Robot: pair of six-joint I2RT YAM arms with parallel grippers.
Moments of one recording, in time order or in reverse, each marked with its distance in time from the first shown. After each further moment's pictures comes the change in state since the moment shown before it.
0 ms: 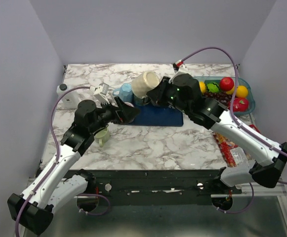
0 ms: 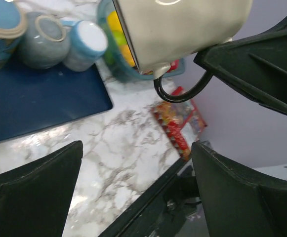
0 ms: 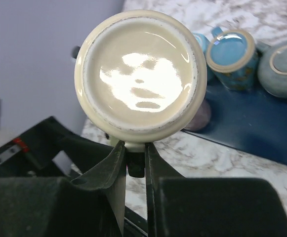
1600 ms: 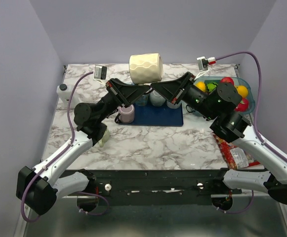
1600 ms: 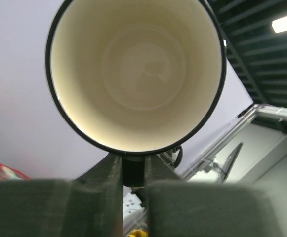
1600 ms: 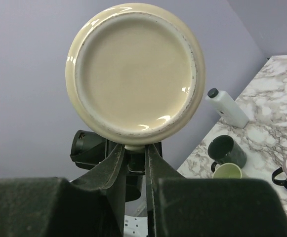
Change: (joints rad) left arm -0.103 0.238 0.041 1.042 0.101 -0.661; right arm -0.017 -0.266 -0.164 0.476 -0.338 0.100
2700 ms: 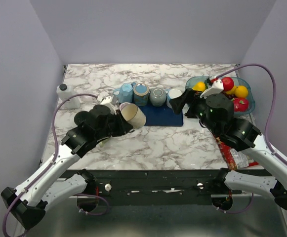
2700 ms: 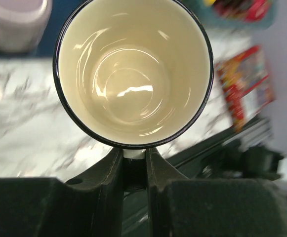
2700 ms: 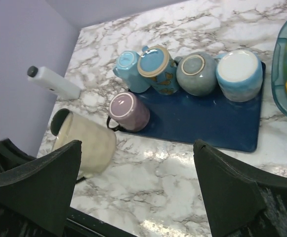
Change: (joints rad) left arm -0.077 -0.219 0.076 -1.448 -0.373 0.673; right arm 0.000 -0.135 -0.095 -0.554 0.535 -0.192
